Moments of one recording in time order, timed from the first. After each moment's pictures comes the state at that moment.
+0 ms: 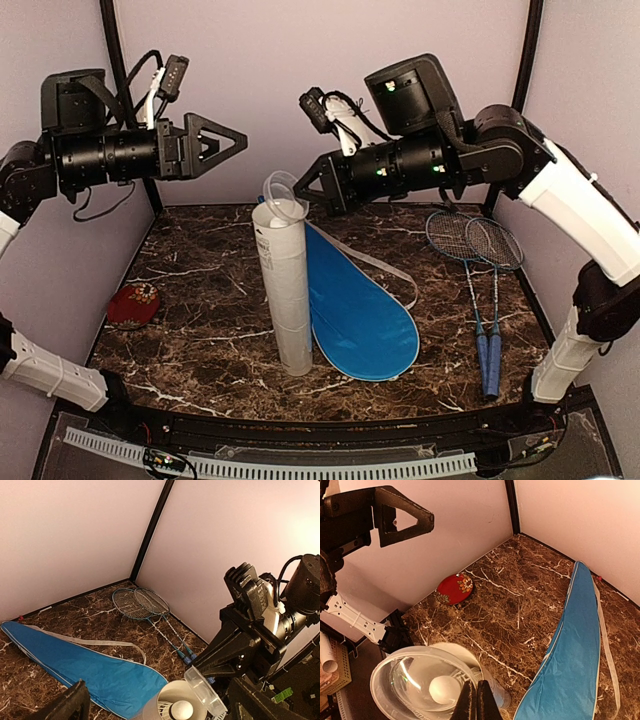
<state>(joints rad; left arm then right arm) -0.88 1.18 1.71 -0.74 0.09 -0.36 1.20 1.68 2.12 -0.92 0.09 0.31</state>
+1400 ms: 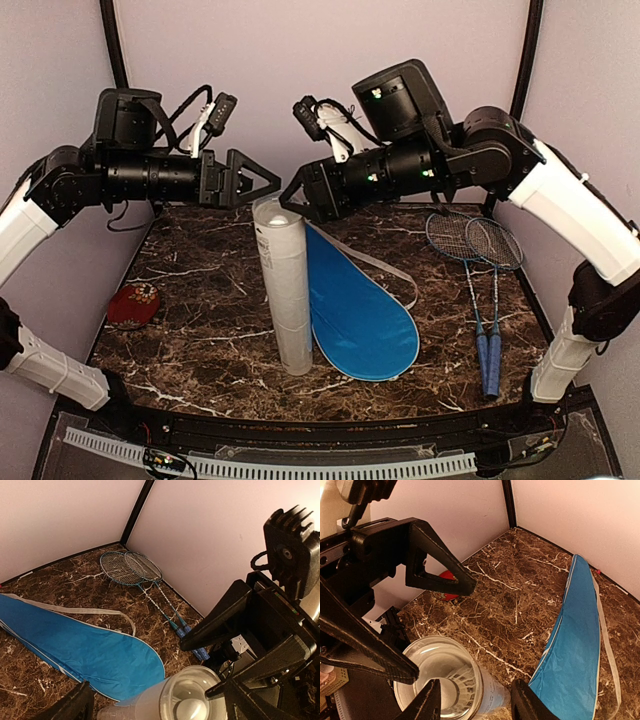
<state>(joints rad) -0.88 1.26 1.63 -0.74 0.19 -0.41 1.20 1.71 2.14 -0.95 0.12 0.33</state>
